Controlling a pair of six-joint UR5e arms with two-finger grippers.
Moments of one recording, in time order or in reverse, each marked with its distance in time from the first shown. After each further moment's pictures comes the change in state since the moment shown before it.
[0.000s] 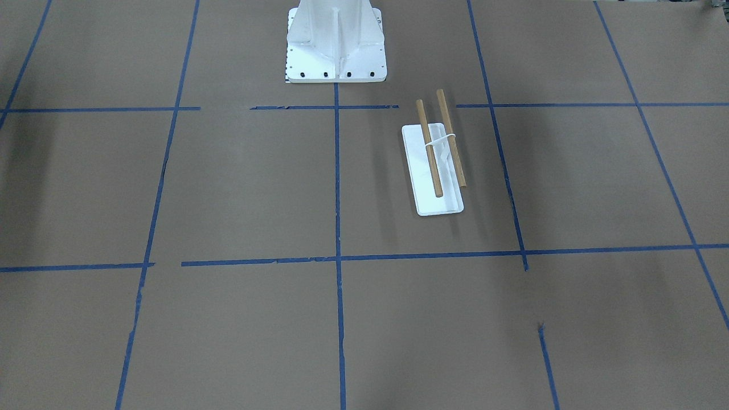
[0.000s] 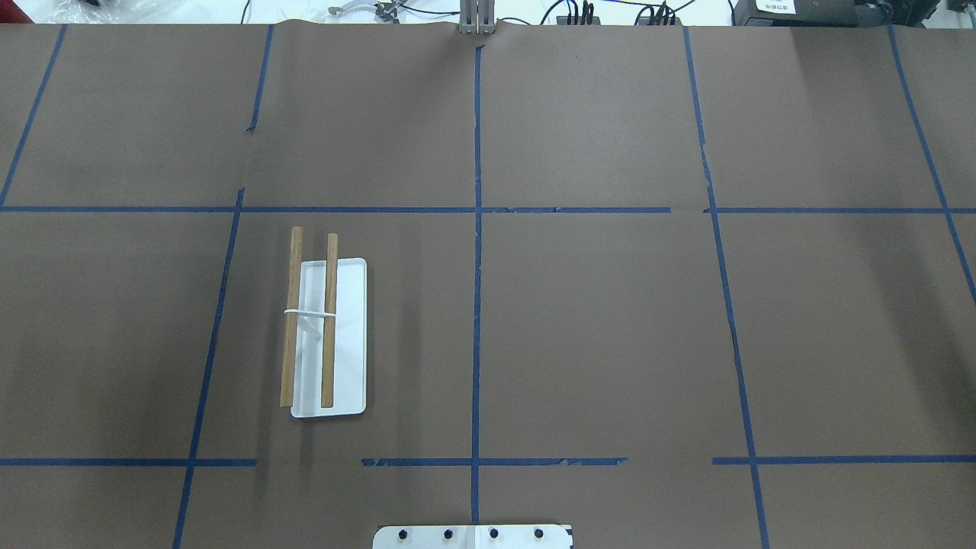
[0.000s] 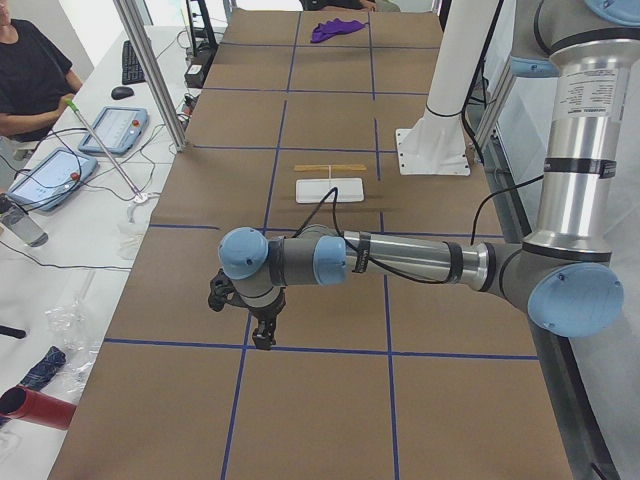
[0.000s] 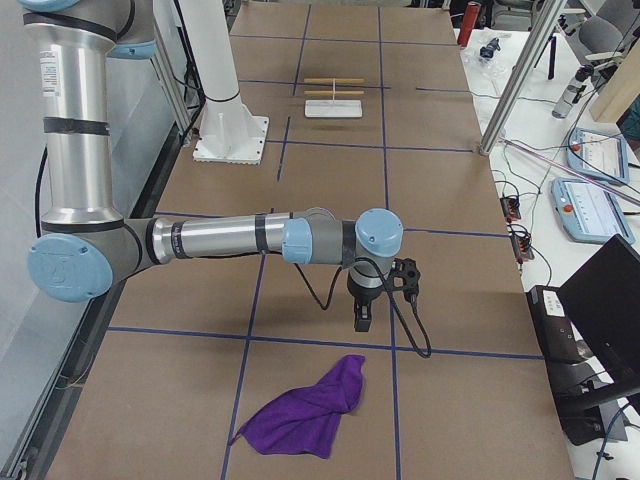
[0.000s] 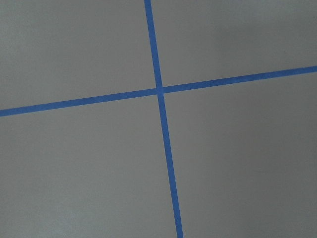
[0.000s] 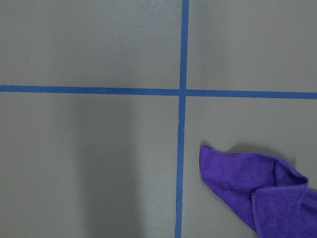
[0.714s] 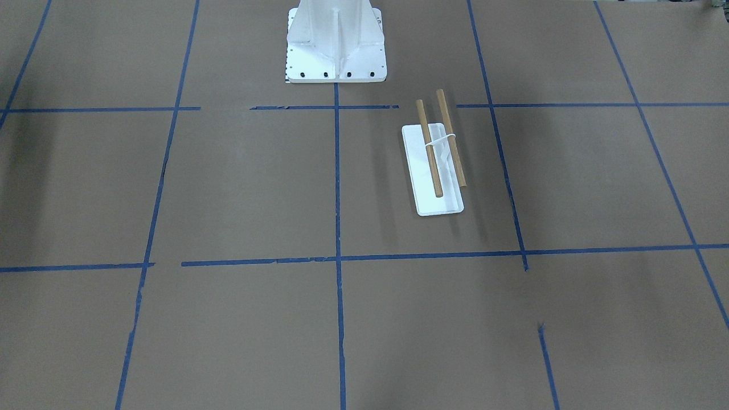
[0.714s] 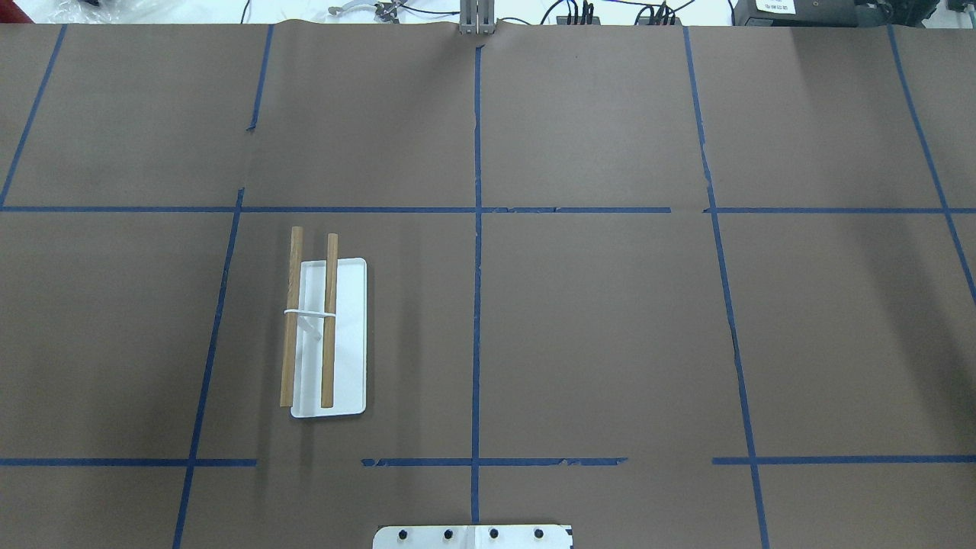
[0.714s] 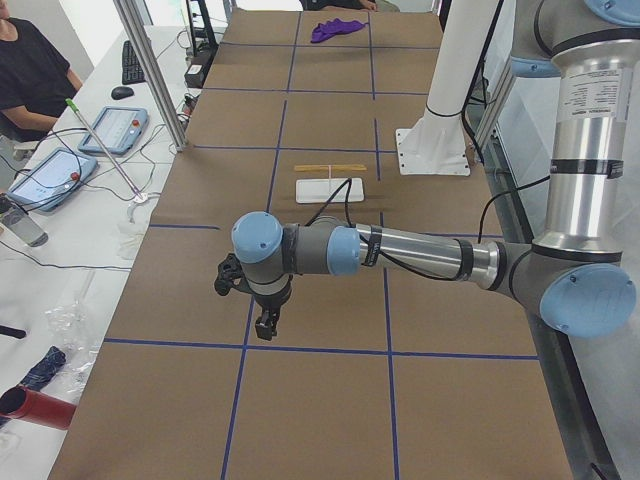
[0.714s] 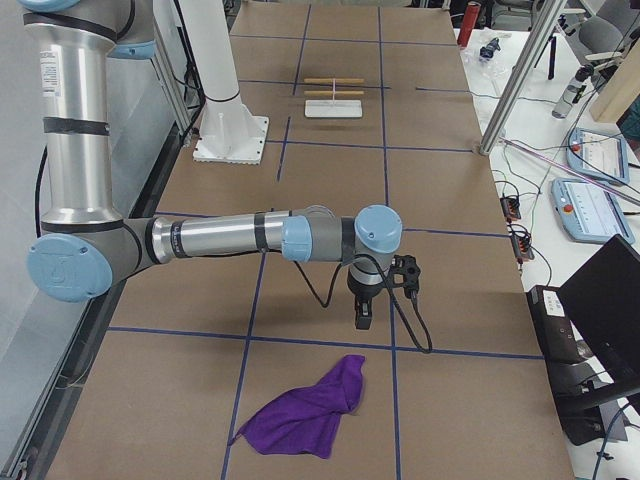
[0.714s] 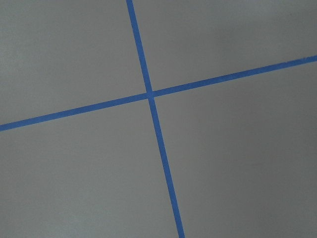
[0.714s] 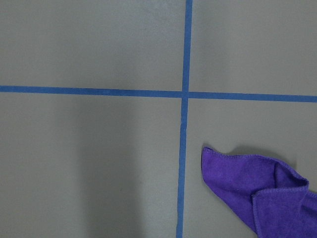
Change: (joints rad) left arm -0.002 0.059 -0.093 -0.025 0.020 0.026; right arm -0.004 -0.003 0.008 0.009 -0.002 0.001
